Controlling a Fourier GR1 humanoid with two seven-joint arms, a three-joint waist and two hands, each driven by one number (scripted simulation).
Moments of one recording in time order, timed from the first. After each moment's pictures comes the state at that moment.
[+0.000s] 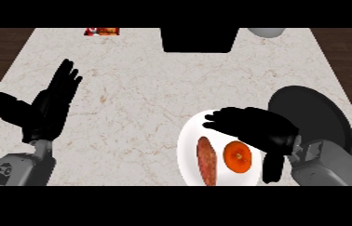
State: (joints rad) left arm -0.18 0.39 -0.12 -1.57 0.34 0.26 0.17; right arm -0.42 -0.60 0.59 -1.70 0.49 0.59 -0.01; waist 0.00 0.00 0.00
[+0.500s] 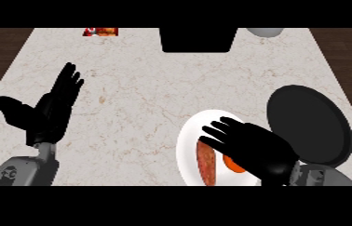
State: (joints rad) left arm -0.15 0.35 -0.10 -1.57 0.30 0.24 0.17; right arm -0.35 -0.58 0.65 -1.89 0.71 0.64 0.11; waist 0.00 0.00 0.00
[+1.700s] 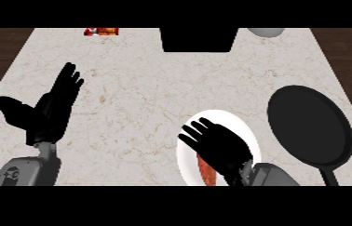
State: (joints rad) left arm -0.15 0.26 -0.01 -1.57 0.20 0.15 0.20; right arm -0.32 -0.26 0.66 -1.70 1.03 0.69 0.12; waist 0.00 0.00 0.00
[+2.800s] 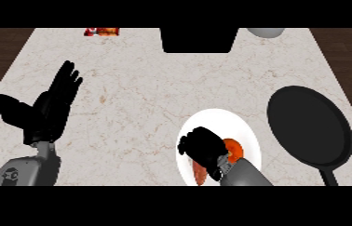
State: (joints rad) left arm -0.16 0.21 0.05 -1.61 0.15 0.10 0.24; right arm -0.31 -0.09 0.64 -1.30 1.24 0.45 -0.09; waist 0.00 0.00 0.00
